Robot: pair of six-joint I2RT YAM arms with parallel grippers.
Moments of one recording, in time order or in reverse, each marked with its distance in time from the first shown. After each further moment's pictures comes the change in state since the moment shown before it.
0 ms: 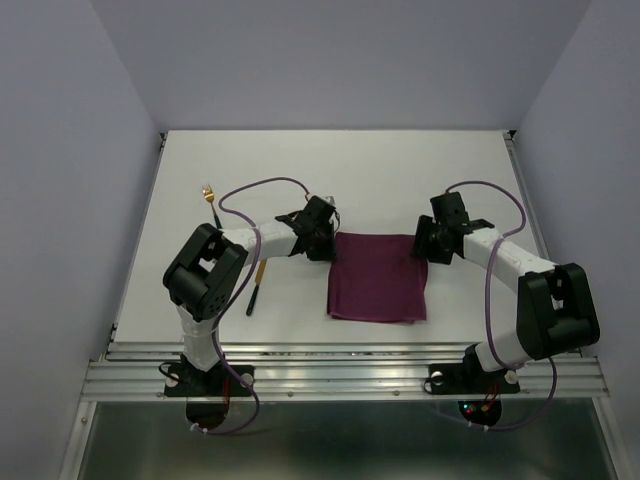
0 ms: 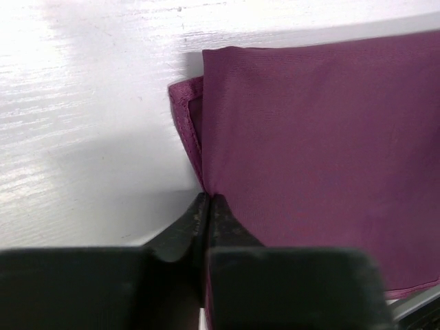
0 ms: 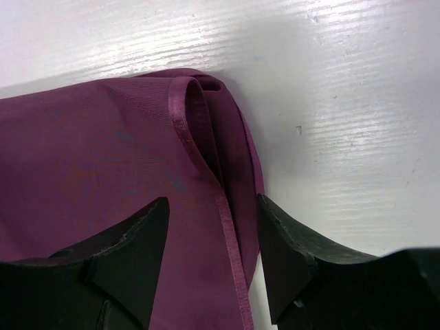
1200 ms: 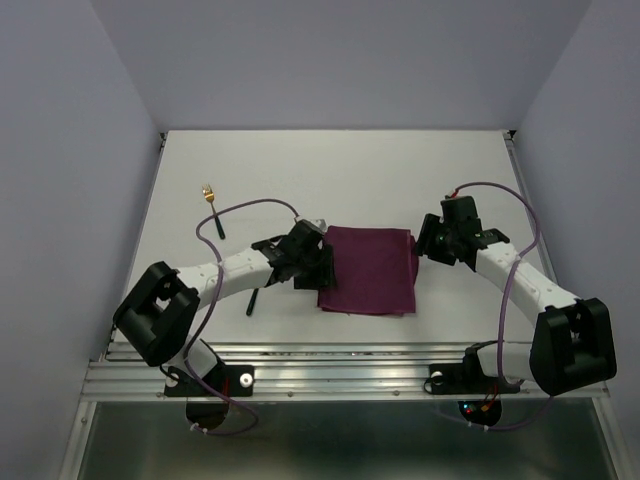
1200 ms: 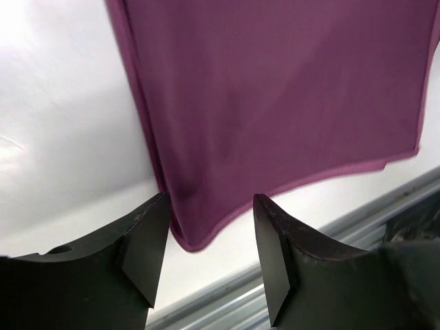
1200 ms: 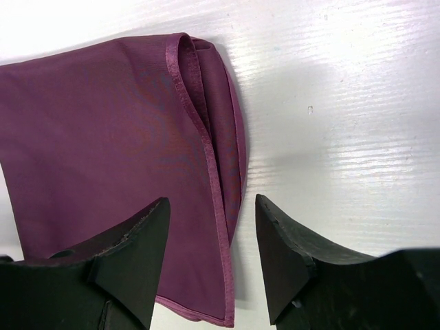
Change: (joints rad) left arm -0.056 -0.357 -0.241 -0.086 0.035 -0.071; right arm 0.000 -0.188 -0.061 -0.012 -0.040 0.015
